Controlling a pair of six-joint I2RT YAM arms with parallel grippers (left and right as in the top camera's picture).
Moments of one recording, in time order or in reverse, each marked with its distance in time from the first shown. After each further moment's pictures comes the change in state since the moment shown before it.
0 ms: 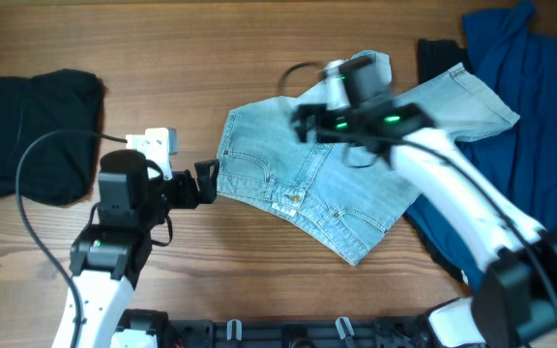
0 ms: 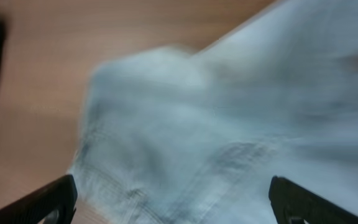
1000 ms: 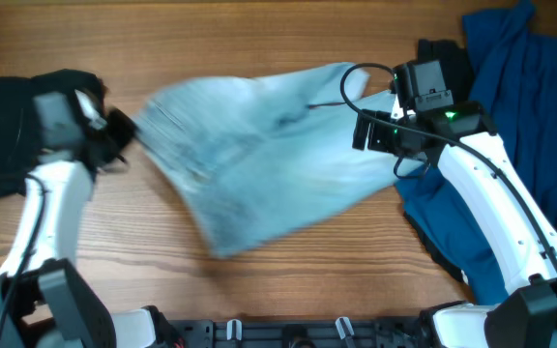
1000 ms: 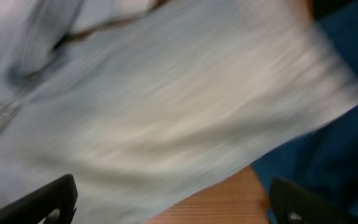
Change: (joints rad) left arm 0.395 0.589 0.394 0.011 0.044 -0.329; right arm -0.143 -0.091 0.008 -0.303 0.173 0.031
